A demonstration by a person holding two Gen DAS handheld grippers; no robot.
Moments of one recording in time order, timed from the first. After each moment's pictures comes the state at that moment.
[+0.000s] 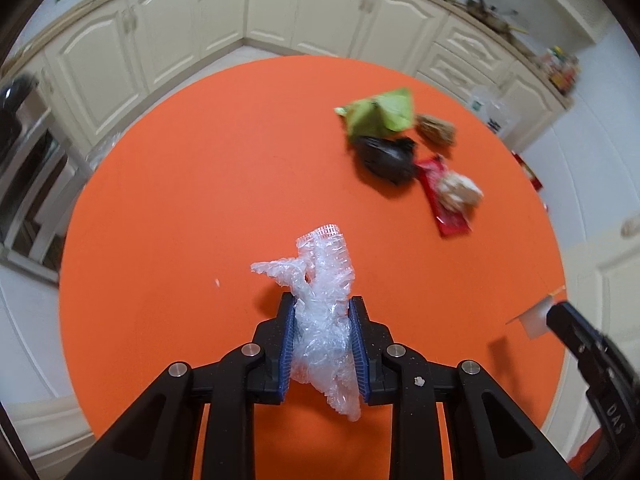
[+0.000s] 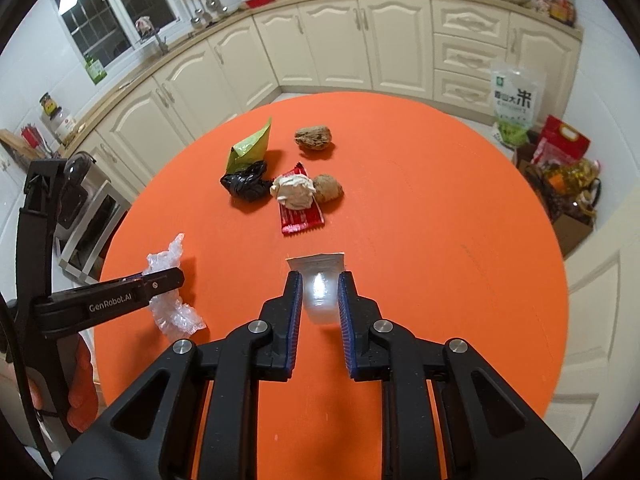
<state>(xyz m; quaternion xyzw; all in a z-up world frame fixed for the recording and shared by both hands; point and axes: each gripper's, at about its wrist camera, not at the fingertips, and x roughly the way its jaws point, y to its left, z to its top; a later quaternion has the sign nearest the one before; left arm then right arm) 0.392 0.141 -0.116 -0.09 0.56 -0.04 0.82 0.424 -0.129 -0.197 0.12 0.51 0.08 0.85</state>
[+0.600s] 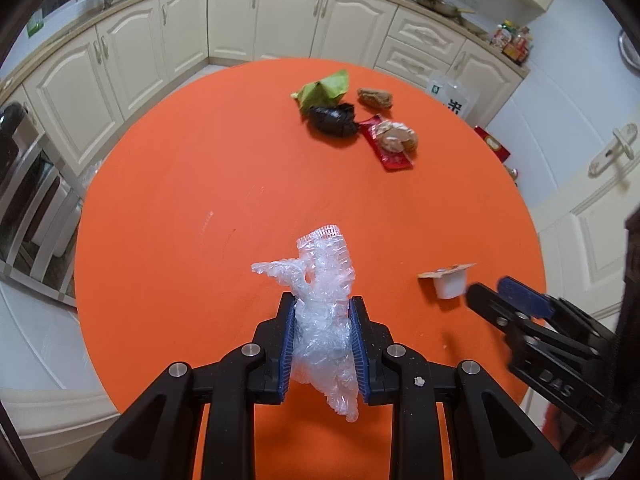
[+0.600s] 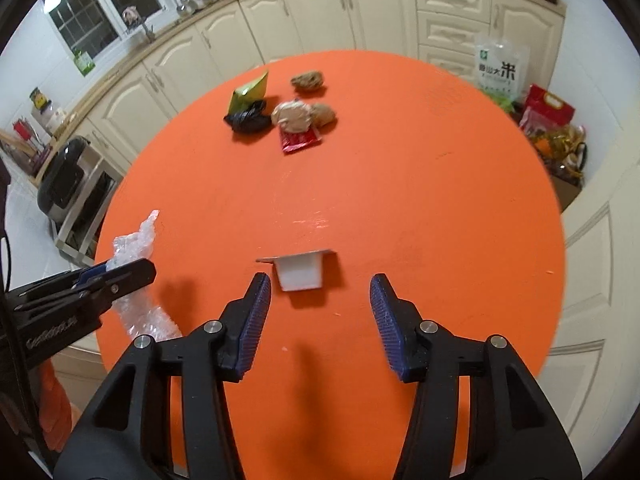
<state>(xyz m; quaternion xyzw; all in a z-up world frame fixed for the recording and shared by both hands) 0.319 0.134 -0.098 -0.06 0.54 -0.09 0.83 0.383 -0.107 -0.224 0.12 0.55 0.07 0.82</state>
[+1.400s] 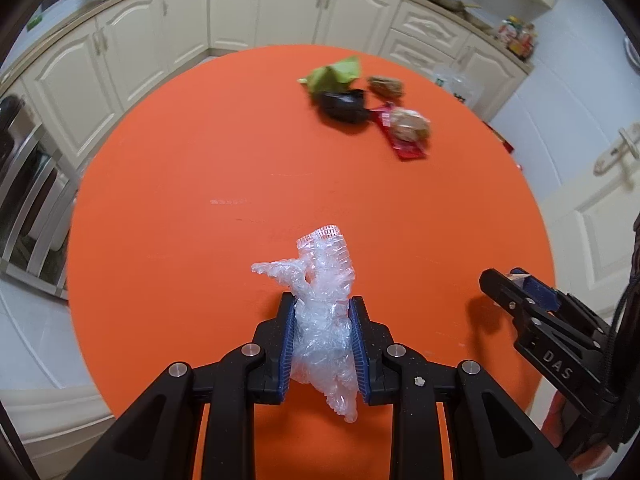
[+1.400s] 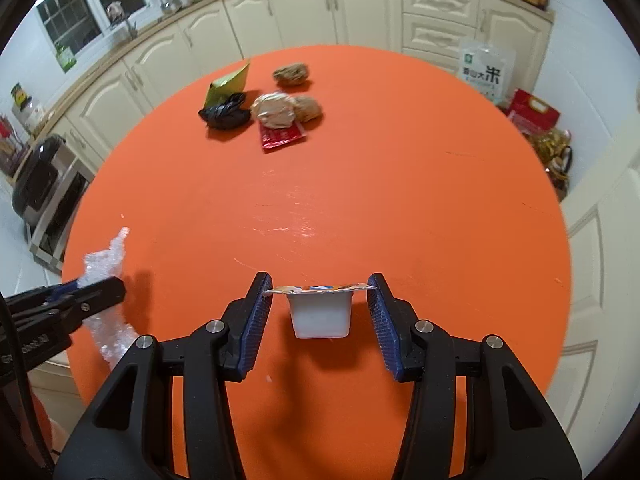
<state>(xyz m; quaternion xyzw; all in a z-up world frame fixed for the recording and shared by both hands) 0.325 0.130 -0.113 -0.06 0.55 -0.10 0.83 0.378 -0.114 -0.230 0.11 0.54 0.02 0.84</state>
